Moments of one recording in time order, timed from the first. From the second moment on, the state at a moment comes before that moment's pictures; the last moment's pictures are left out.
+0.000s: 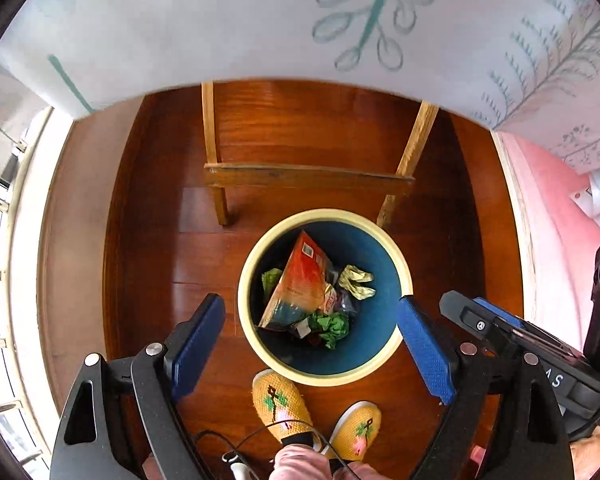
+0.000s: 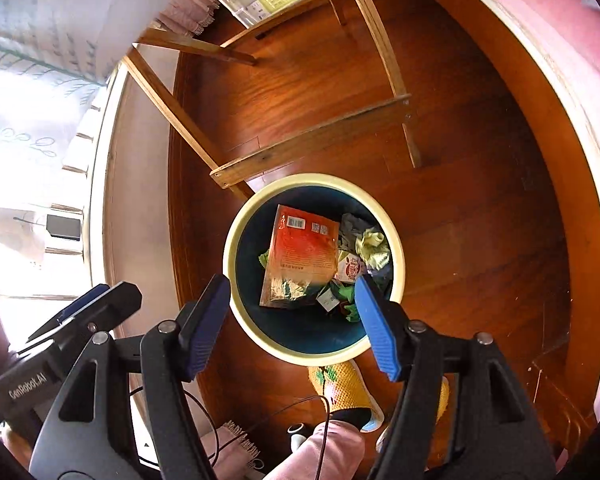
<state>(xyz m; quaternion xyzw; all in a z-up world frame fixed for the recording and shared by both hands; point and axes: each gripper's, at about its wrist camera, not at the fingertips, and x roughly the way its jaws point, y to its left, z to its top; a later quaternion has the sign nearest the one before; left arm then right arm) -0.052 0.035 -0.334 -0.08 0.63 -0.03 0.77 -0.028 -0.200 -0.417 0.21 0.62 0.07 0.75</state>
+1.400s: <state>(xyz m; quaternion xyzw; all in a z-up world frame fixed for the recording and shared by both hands) -0.037 0.070 0.130 0.00 0.46 -0.10 0.88 -0.010 -0.178 0.024 0.12 0.49 0.15 0.85</state>
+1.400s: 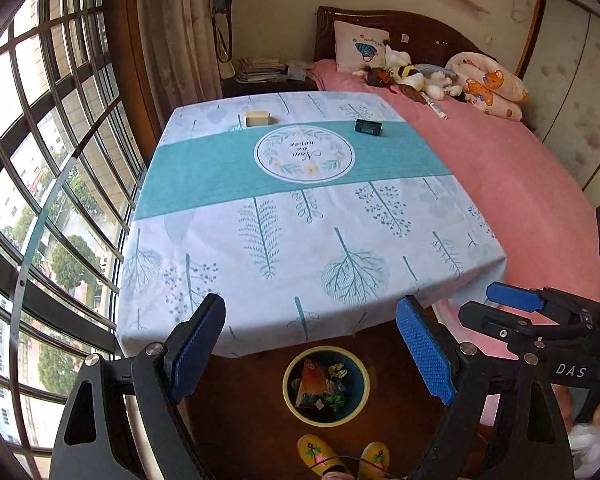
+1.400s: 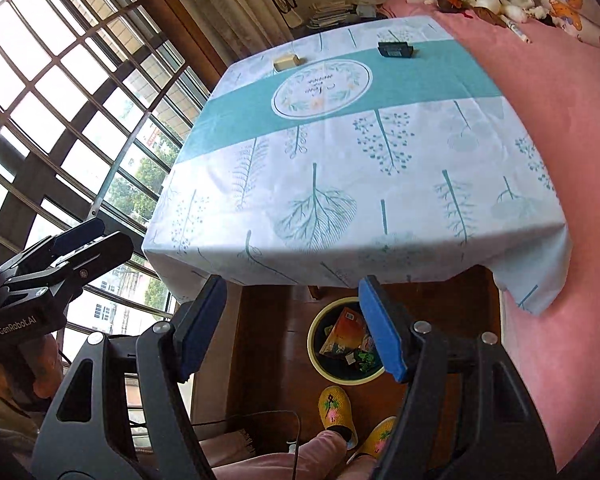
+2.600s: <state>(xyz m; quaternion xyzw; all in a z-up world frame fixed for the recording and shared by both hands) 0.276 0.056 0.129 0.02 0.51 0.00 0.86 0.319 -0.240 0.046 0.00 0.45 0.14 0.88</state>
